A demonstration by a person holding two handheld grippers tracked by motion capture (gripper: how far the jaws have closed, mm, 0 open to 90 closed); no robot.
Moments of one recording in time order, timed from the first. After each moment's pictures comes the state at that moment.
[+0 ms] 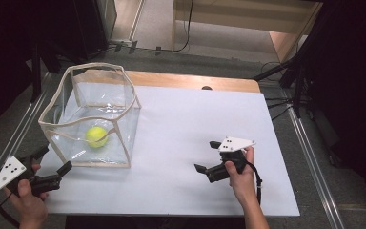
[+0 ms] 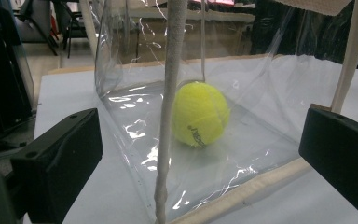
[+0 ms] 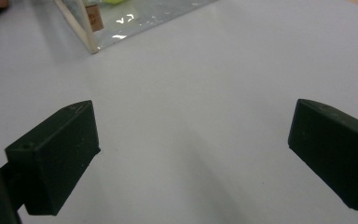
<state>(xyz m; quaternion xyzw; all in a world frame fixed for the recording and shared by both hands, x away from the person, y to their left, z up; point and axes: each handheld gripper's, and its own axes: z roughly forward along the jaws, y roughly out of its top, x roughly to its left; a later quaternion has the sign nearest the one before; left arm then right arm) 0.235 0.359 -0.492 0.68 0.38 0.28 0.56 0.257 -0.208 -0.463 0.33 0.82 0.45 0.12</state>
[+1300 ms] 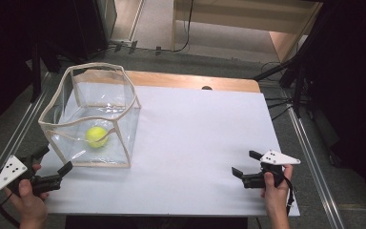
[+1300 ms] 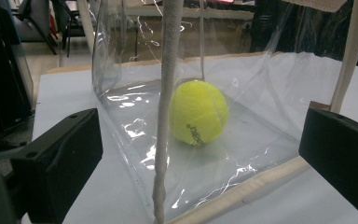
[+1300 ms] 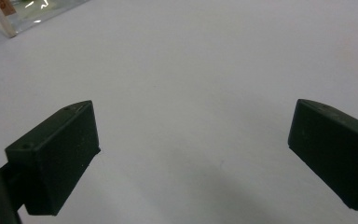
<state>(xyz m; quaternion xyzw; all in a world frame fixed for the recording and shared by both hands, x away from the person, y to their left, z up) 0.236 0.358 -0.492 0.68 0.38 0.28 0.56 0.220 -0.312 -0.496 0.44 0.76 0.45 0.17</state>
